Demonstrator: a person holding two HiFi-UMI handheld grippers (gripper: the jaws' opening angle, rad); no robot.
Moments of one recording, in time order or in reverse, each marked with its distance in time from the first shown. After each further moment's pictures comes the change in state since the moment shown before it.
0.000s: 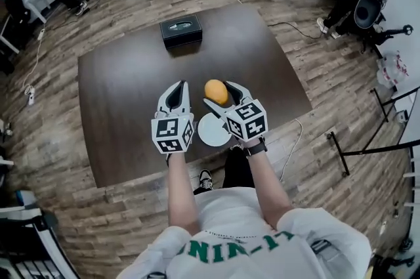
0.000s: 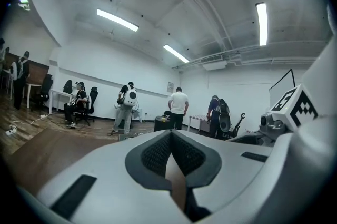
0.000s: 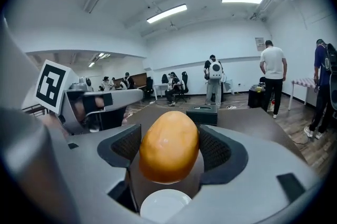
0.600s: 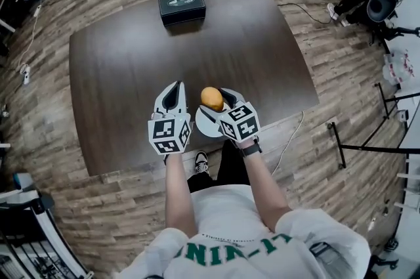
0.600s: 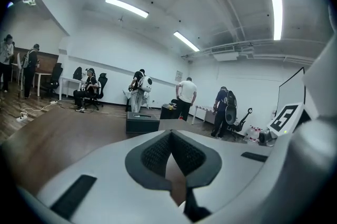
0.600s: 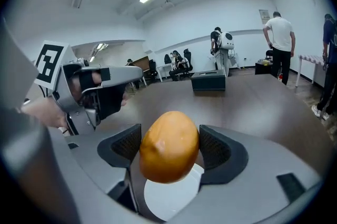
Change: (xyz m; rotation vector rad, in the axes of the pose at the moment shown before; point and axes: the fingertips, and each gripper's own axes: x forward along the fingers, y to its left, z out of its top) left arm 0.011 0.028 -0.088 -0.079 0.126 0.073; right arm 0.053 0.002 -0.117 0.083 0.224 0.089
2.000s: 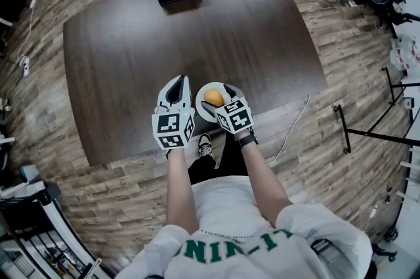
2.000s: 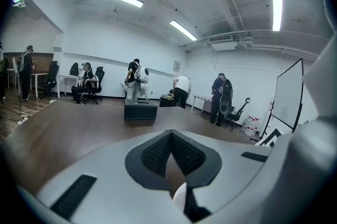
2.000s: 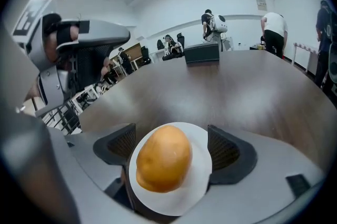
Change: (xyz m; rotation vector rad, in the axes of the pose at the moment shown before) left arm 0.008 -0.009 -0.057 0.037 0.110 -0.013; right arm 0.047 -0.019 -0.109 0.074 0.143 -0.049
